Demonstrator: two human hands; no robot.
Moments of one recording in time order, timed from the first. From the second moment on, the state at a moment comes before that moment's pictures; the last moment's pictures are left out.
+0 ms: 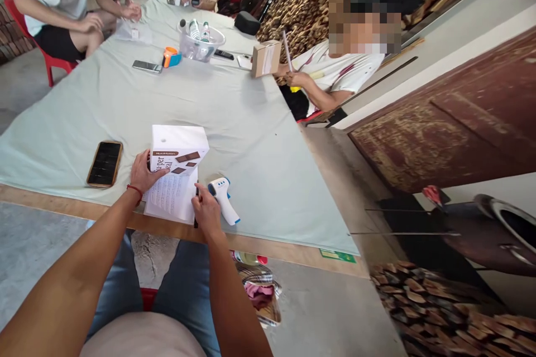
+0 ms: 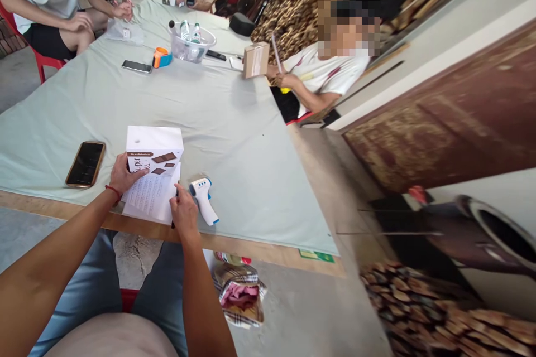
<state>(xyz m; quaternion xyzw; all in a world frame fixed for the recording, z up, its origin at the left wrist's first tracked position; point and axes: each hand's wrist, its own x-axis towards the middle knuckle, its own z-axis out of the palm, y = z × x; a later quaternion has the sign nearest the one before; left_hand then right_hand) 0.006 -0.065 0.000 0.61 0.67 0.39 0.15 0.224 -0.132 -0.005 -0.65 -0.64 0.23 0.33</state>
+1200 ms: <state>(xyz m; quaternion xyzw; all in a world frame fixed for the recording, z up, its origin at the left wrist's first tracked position) 0.027 -0.111 -0.006 0.64 0.74 0.16 0.14 0.192 -0.143 -0.017 -0.59 -0.51 0.34 0.53</state>
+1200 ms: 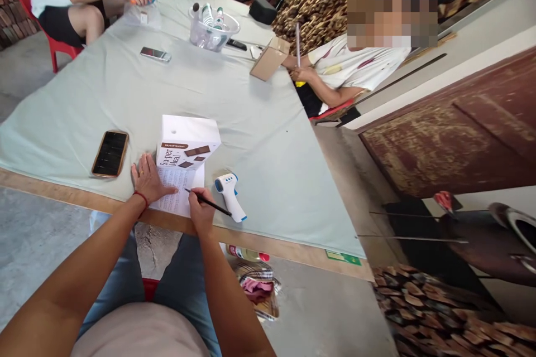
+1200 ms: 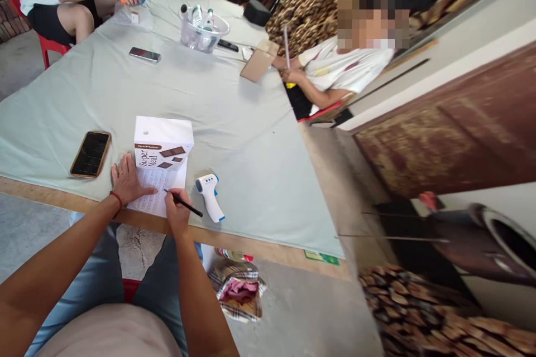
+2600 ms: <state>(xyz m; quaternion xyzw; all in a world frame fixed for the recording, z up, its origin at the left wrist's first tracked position) 0.033 -0.113 0.004 0.63 0.76 0.12 0.14 0.193 -0.144 -0.026 -0.57 -0.56 0.30 0.52</state>
